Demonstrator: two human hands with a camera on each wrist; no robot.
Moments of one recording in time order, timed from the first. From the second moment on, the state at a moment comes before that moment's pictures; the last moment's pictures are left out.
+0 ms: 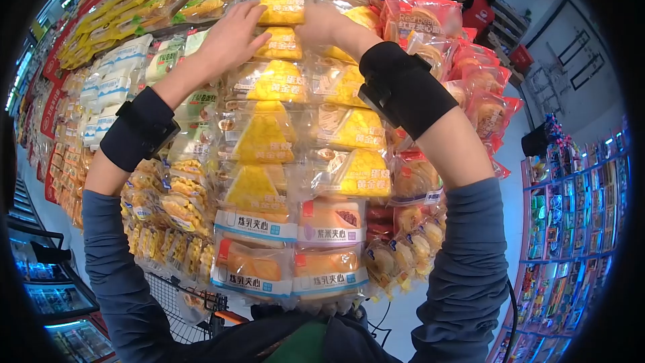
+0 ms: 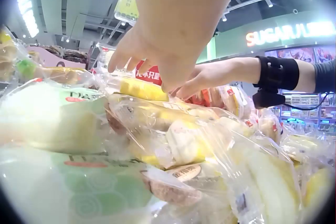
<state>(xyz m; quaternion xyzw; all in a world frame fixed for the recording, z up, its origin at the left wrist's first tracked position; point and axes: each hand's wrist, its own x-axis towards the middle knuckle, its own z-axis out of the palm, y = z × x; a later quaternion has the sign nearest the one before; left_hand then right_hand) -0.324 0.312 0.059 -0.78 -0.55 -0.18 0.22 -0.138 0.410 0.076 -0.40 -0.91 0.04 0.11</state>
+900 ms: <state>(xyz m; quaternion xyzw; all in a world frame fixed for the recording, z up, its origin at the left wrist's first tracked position) -0.326 0.245 0.095 -0.78 -0.55 -0.19 0.22 -0.054 0.378 0.105 -0.37 -0.91 0.00 0.19</state>
